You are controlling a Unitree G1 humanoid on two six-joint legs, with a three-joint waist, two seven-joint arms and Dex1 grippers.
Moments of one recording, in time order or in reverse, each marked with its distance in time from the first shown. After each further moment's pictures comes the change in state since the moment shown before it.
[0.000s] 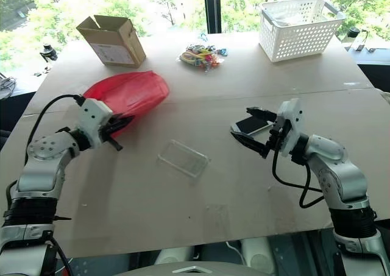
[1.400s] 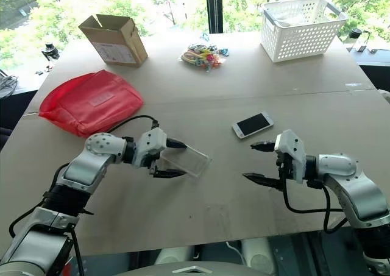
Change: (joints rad) left arm -0.137 -0.100 -0.459 -0.061 -0.047 -0.010 -0.565; right arm 0.206 -0.246 0.053 -0.040 -0.122 -0.072 0.210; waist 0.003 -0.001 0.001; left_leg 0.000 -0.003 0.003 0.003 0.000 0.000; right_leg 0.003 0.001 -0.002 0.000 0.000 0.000
